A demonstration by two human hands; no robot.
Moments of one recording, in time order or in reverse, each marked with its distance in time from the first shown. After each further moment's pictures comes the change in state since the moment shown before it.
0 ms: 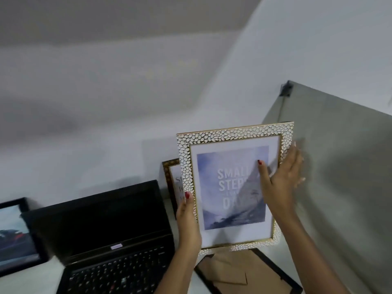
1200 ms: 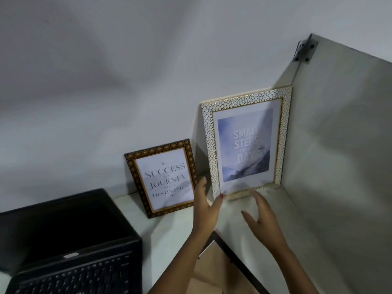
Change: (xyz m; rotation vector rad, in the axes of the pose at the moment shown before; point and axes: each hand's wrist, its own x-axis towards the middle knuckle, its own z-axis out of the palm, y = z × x) left_hand 0.102 -0.117 0.075 0.699 -0.173 0.070; right_hand 0.005 0.186 0.045 -0.030 -0.649 0.122
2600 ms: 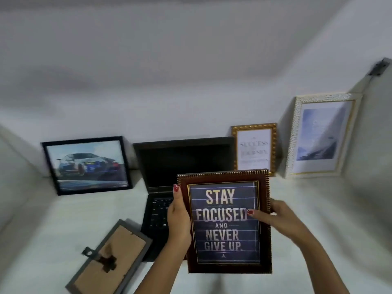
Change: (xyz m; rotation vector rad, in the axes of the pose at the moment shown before) left_hand -0.256 0.001 -0.326 -0.396 0.296 -0.148; right_hand -0.221 -0.231 0.113 0.287 -0.428 0.059
